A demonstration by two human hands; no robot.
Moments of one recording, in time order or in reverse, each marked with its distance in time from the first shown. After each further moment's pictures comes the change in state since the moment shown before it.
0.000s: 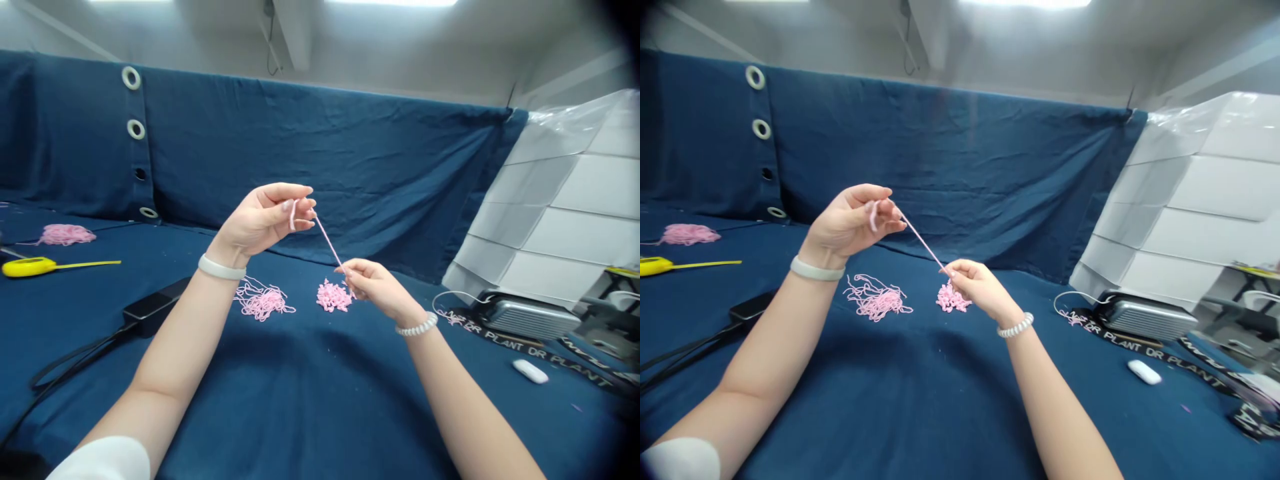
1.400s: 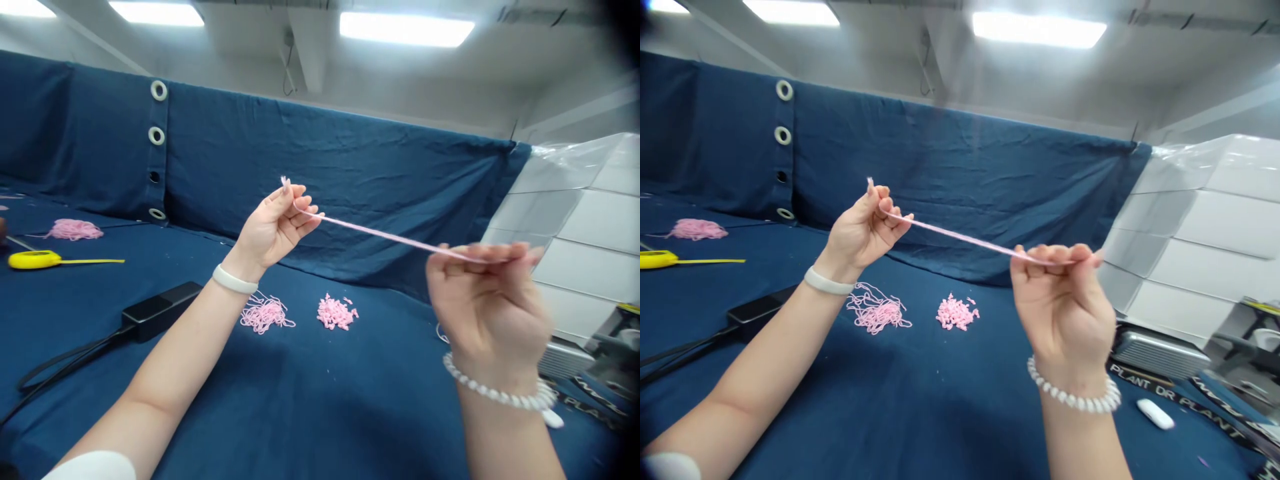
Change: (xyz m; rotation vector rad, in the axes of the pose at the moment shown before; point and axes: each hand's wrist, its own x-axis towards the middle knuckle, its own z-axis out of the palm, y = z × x) left_hand 0.006 -0.002 0.005 -0.155 0.251 0.057; right_hand -0.048 -0.087 0.003 0.584 0.543 -0.622
